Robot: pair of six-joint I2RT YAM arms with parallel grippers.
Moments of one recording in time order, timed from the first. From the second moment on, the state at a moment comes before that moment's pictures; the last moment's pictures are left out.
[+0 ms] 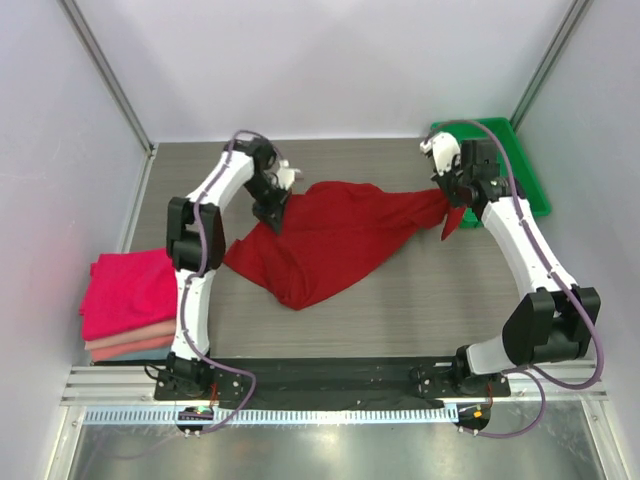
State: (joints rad) left arm -0.29 2.30 2.01 -1.30 0.47 0.31; right arm 0.08 1.42 1.27 -0.60 0.03 -0.56
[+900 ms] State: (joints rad) left arm -0.17 1.45 2.19 -1.04 0.23 0.39; right arm 0.07 1.41 1.92 -0.55 -0.15 -0.49
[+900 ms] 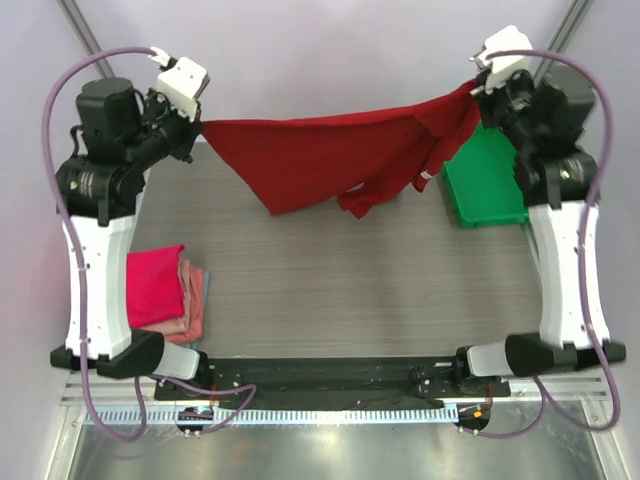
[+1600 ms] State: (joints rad) left arm -0.17 1.07 2.18 -0.71 0.19 0.44; right arm 0.07 0.84 1.80 -0.46 -0.28 -0.51
